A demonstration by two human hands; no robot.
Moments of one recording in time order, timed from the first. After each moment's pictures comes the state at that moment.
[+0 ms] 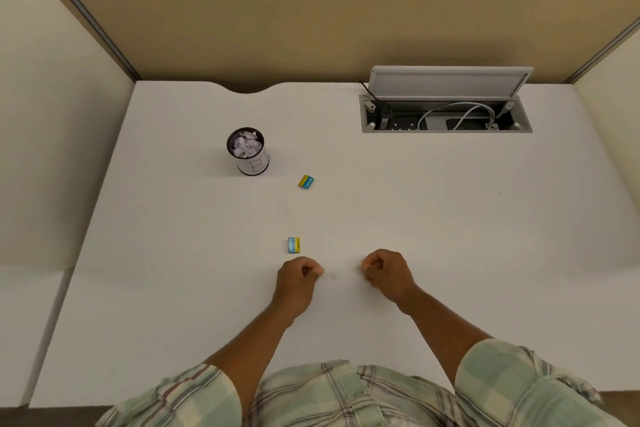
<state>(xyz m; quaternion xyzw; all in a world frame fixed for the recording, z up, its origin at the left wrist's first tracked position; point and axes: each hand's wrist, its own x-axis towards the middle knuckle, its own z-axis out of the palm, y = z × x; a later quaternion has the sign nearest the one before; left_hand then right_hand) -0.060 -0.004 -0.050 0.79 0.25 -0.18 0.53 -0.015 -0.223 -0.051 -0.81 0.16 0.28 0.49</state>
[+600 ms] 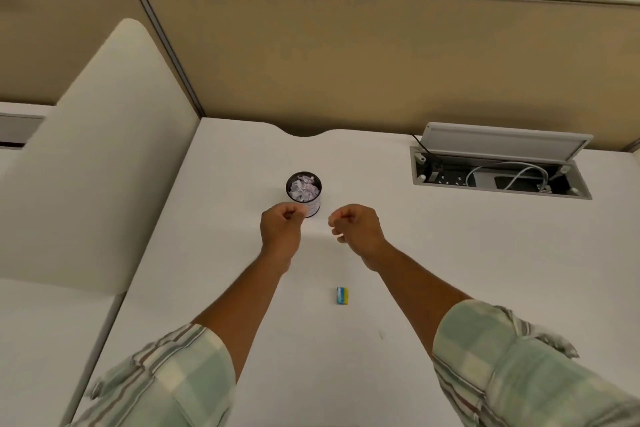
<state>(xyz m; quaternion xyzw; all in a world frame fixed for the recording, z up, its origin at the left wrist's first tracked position) 0.082 0.141 0.026 0.70 0.34 0.06 0.62 0.125 -0.022 0.031 -0.77 0.06 0.23 0.59</state>
